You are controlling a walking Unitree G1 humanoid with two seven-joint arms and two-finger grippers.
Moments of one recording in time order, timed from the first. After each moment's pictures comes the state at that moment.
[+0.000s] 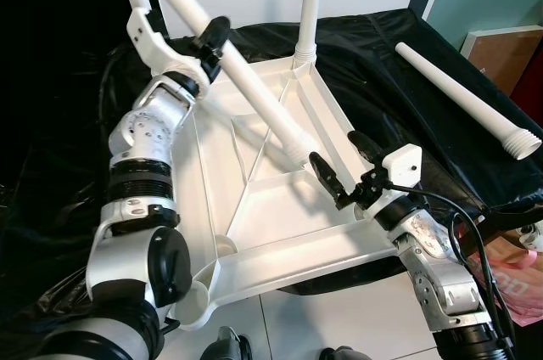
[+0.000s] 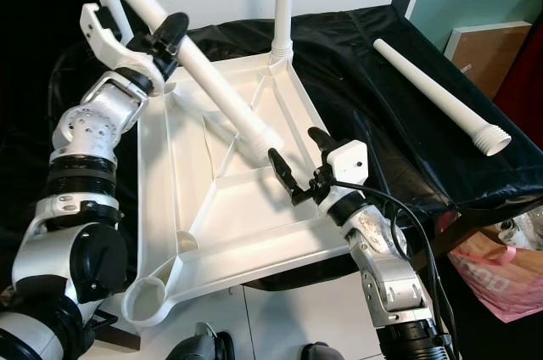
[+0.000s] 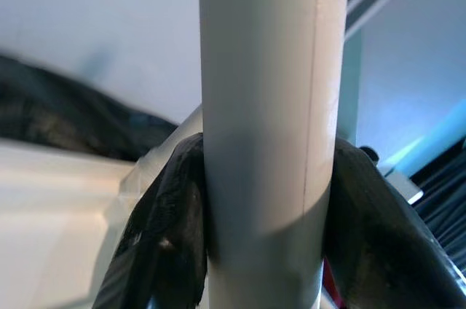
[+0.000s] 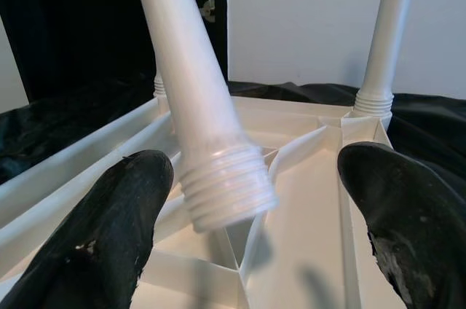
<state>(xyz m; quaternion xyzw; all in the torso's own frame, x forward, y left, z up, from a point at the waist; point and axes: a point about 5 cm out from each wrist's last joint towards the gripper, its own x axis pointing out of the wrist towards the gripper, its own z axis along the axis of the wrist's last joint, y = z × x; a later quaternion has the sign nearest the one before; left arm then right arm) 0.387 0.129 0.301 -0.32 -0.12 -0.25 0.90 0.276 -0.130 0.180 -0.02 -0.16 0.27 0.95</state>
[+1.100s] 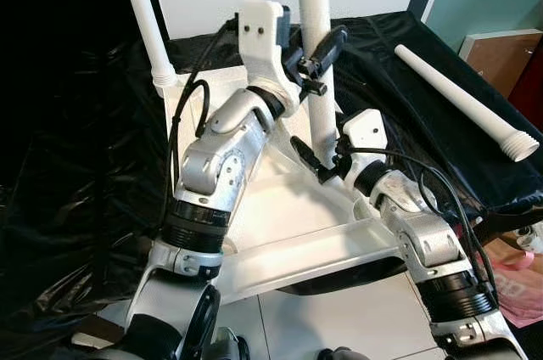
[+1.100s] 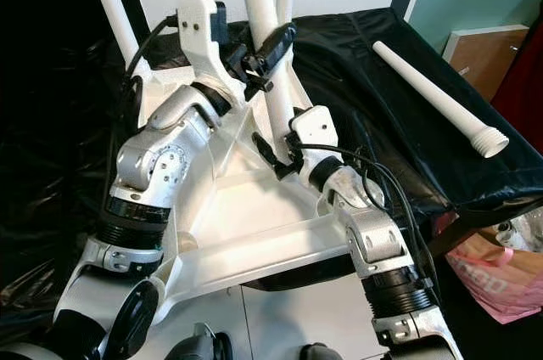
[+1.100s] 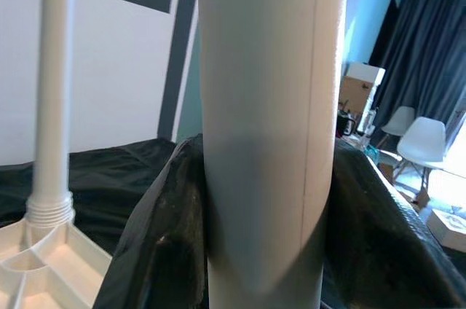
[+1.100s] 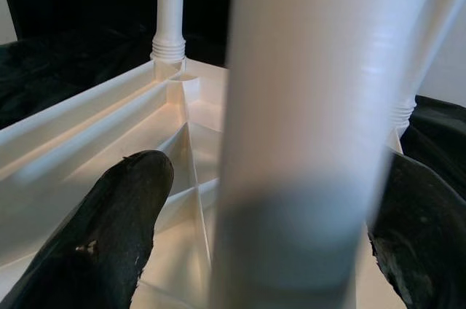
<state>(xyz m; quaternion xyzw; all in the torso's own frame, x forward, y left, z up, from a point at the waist) 0.324 0.022 0.307 -0.12 -0.18 -0.40 0.89 0.316 -0.106 0.199 -0.10 -0.12 0.28 0.95</state>
